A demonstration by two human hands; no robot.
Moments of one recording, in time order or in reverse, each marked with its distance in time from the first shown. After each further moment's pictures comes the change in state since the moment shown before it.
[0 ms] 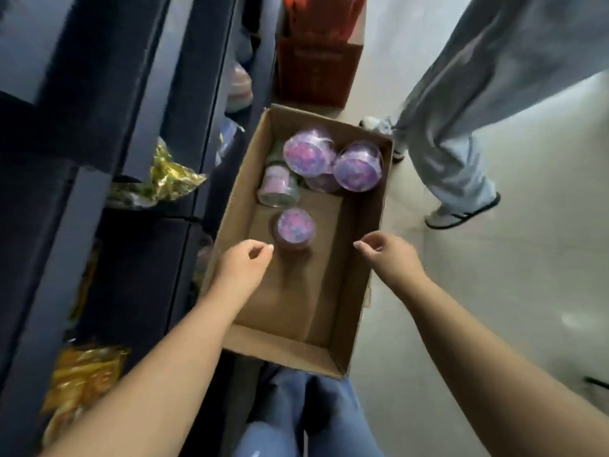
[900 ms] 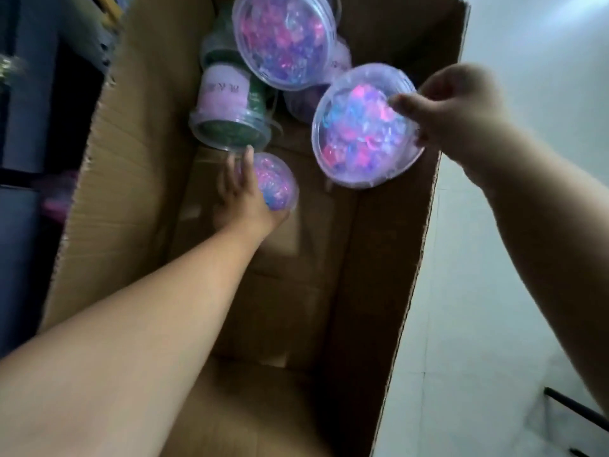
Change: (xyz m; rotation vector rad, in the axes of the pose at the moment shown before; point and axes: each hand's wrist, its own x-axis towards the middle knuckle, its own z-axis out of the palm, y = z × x) left_hand 0.197 -0.083 0.184 0.356 0.024 0.087; right_hand 0.200 0.041 0.025 0.172 0.259 -0.151
